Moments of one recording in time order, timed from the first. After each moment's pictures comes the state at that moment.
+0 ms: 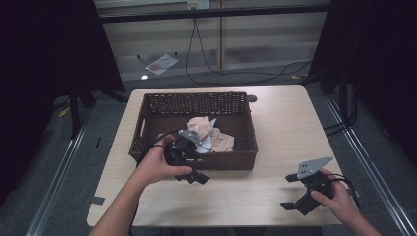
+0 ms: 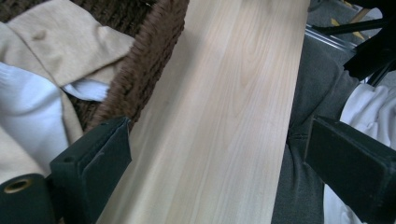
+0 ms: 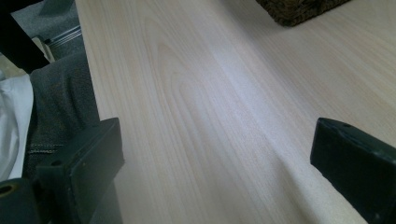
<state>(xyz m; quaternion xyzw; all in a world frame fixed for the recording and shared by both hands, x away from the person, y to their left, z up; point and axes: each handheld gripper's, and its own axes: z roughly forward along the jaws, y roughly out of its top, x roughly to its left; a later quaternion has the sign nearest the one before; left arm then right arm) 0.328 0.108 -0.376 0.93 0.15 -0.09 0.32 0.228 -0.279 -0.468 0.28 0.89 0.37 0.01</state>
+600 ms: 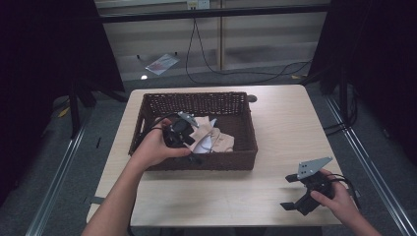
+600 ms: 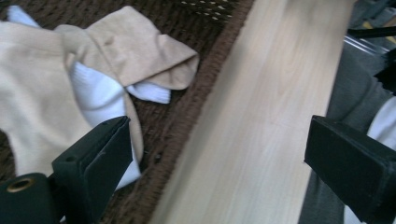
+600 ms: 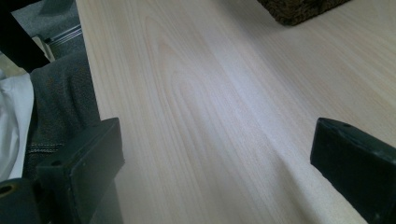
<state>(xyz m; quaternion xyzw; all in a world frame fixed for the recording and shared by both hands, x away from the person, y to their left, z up) 0.365 0.110 -0.359 0.94 0.18 -0.06 0.28 0.227 -0.279 -0.469 0.28 0.89 0.37 0.01</state>
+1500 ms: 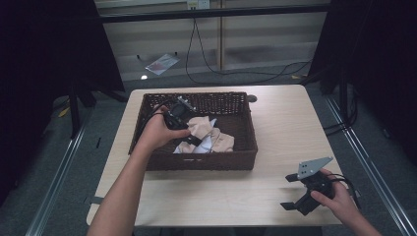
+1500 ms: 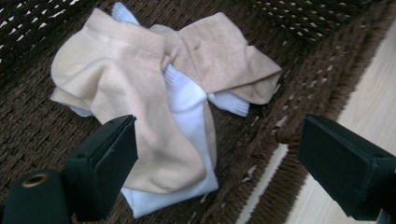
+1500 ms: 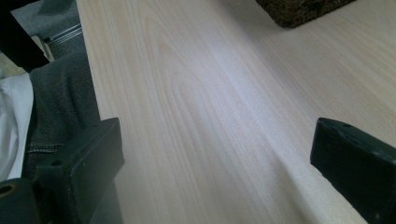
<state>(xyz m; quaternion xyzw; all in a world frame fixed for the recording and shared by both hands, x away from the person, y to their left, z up) 0.420 0.115 -0.371 0.93 0.25 -0.02 0.26 0.227 -0.279 -0.467 0.27 0.89 0.37 0.01</state>
